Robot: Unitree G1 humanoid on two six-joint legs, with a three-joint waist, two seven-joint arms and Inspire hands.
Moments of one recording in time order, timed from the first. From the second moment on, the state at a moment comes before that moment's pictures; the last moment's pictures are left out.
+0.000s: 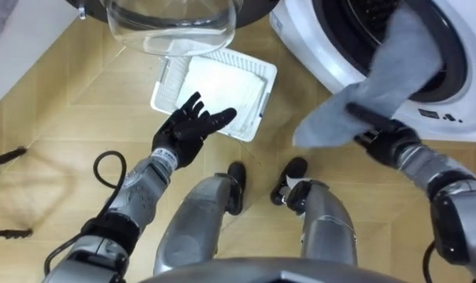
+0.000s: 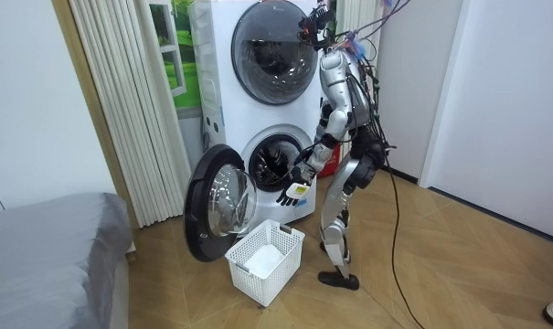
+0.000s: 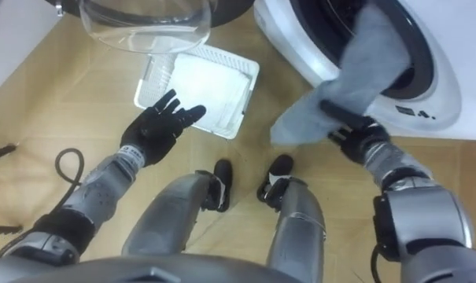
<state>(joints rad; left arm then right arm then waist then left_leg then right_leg) -0.13 0.16 -0.24 0.74 -0.85 0.01 -0.20 -0.52 -0.44 0.04 1.40 1.00 0.11 0.22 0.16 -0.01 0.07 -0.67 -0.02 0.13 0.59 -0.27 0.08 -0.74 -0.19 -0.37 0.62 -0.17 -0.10</state>
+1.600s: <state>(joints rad) -0.05 0.17 -0.21 0.49 -0.71 -0.04 0.04 -0.69 -0.48 -0.22 1.27 1.59 0.23 -0.32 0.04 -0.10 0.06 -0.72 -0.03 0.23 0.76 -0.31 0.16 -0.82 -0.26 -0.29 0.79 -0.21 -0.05</state>
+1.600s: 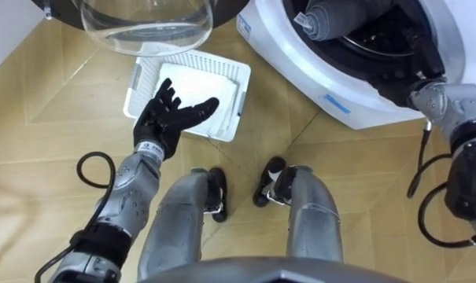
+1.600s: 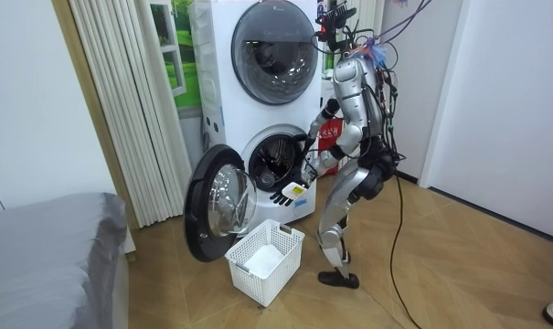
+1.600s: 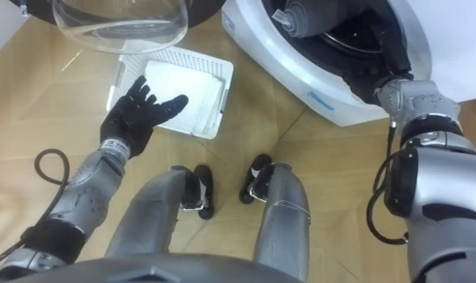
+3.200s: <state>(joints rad) 0.20 0.23 -0.09 0.89 -0.04 -0.11 0.03 0.03 -0.28 0.04 1.33 0.46 -0.11 -0.01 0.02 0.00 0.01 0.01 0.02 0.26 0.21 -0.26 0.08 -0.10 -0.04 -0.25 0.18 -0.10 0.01</state>
